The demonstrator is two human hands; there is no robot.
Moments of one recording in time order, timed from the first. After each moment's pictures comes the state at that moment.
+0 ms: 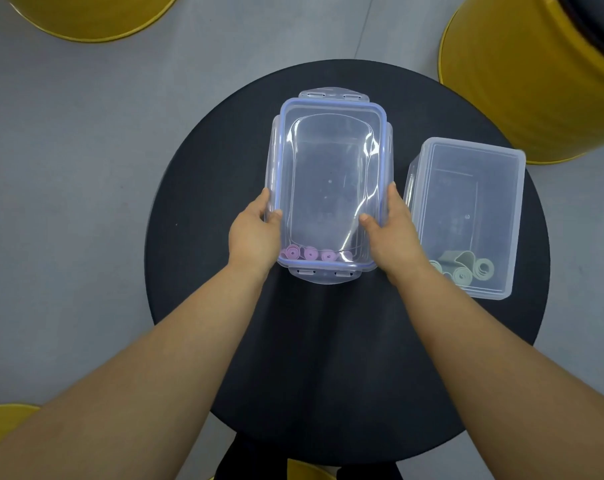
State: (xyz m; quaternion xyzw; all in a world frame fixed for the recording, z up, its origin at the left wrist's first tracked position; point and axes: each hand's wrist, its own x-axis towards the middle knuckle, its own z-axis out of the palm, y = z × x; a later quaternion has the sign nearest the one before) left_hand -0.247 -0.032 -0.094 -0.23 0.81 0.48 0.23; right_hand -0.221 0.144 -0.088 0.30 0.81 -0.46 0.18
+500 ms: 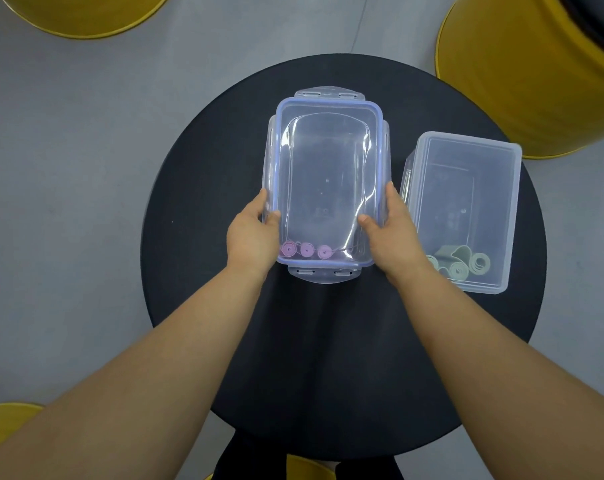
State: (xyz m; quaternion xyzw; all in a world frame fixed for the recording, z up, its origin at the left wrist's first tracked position) left_hand -0.240 -0.030 -0.093 -0.23 0.81 0.49 0.22; right_hand -0.214 0.150 -0.088 0.30 0.81 -0.48 0.17
